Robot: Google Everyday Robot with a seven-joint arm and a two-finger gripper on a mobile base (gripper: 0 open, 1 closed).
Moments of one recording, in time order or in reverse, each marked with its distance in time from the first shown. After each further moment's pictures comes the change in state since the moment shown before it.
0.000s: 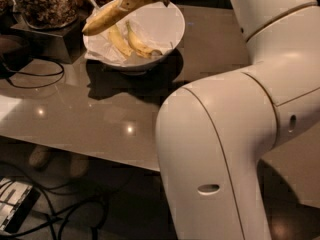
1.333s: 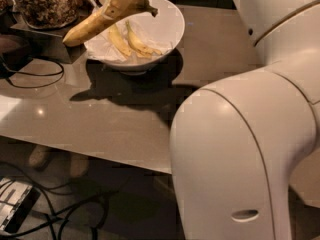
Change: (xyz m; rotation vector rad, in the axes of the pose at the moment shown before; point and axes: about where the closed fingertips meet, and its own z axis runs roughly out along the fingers) arm -0.037 0.032 0.013 -0.091 -0.128 0.036
